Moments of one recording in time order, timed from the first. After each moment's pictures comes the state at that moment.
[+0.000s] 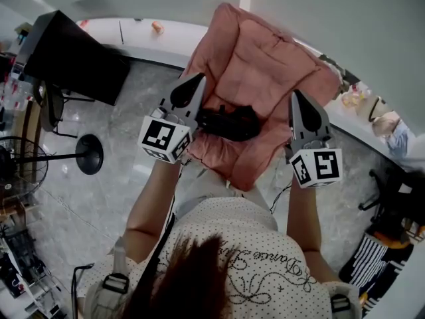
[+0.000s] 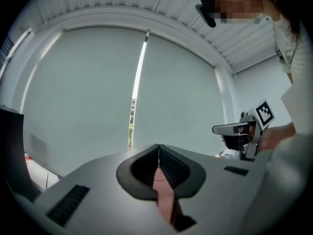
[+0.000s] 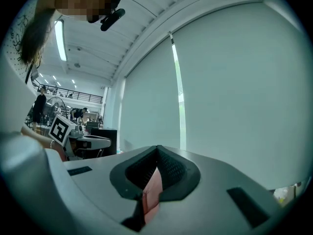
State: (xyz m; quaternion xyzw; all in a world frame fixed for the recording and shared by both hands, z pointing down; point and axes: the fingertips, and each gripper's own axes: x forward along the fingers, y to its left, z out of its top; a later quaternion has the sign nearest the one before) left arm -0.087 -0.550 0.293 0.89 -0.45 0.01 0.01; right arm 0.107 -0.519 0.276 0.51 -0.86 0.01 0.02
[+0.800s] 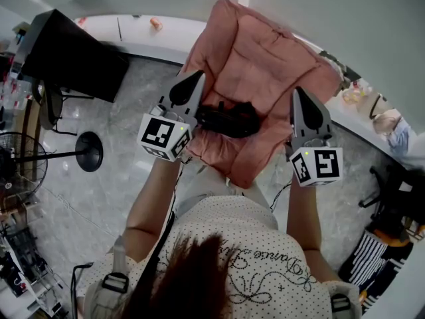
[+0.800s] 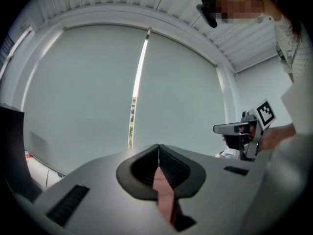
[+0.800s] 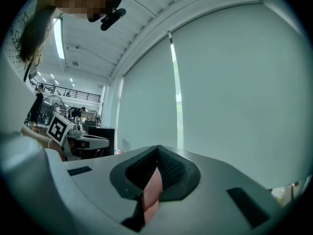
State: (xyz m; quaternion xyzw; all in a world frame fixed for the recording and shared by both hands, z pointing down) left arm -0.083 -0.556 0.295 0.89 -0.46 0.02 0.02; right arm 0.114 -0.524 0.275 0.52 -0.86 0.01 0.02
